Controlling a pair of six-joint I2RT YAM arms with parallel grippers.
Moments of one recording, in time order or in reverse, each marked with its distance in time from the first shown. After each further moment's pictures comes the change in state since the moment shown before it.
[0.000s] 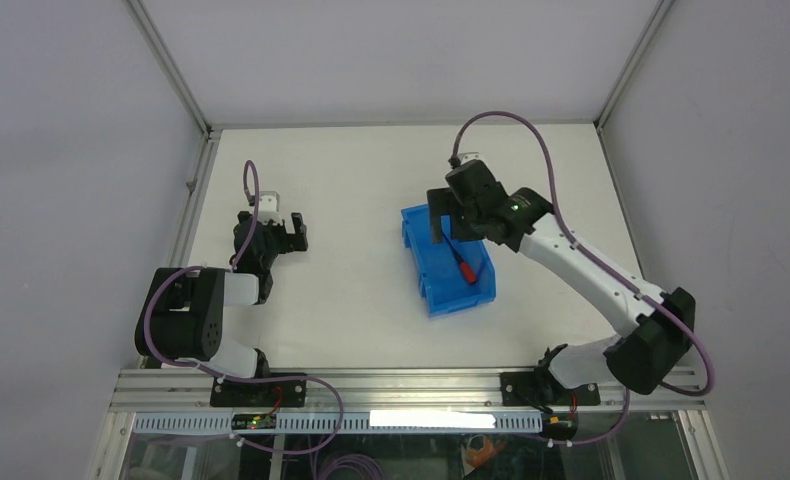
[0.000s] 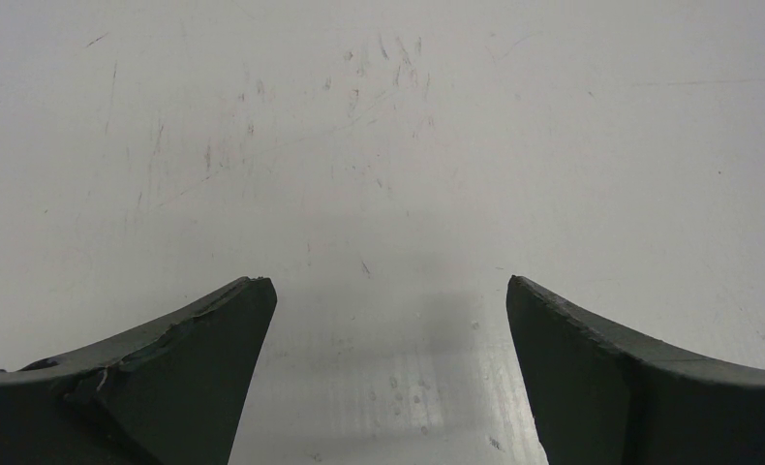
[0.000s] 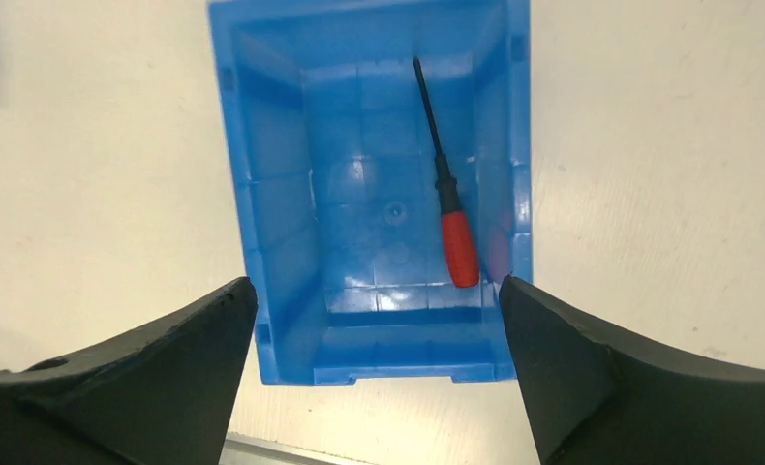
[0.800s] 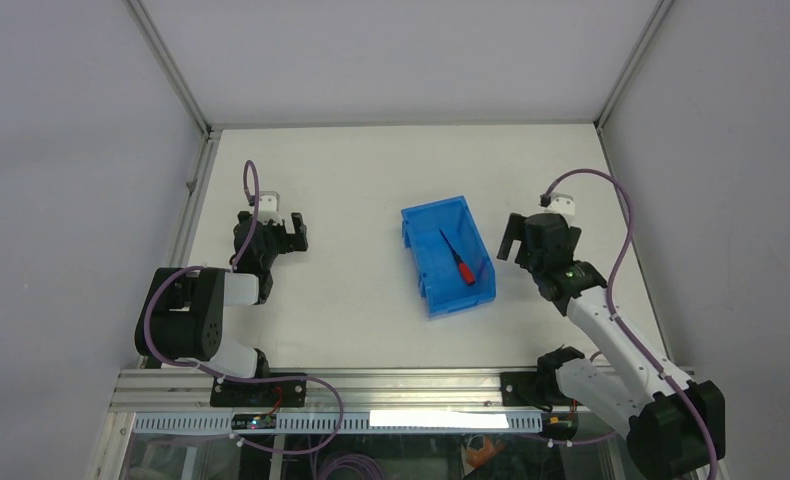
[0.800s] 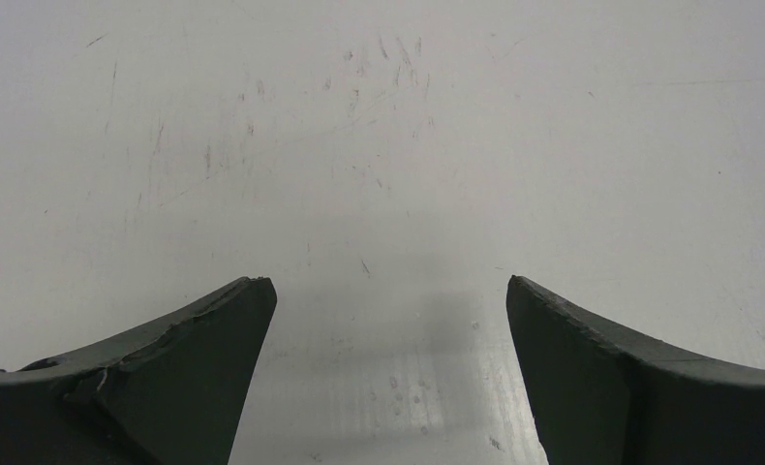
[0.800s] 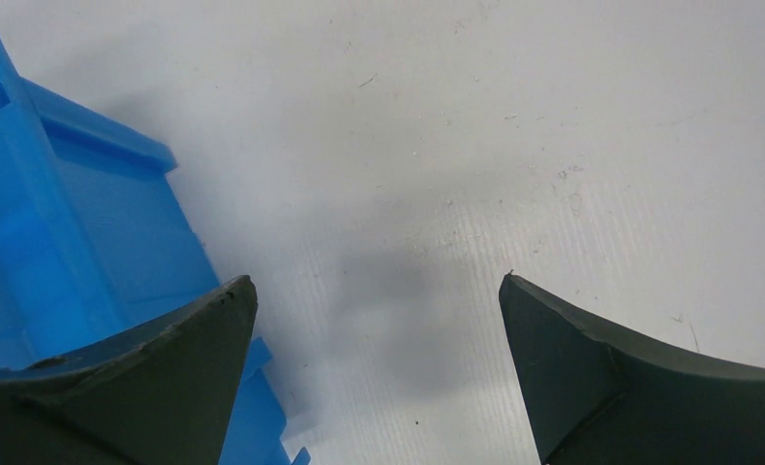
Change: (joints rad) left arm 0.000 0.000 0.000 0.000 0.000 0.000; right arm -0.376 -0.500 -0.682 0.451 0.142 -0.077
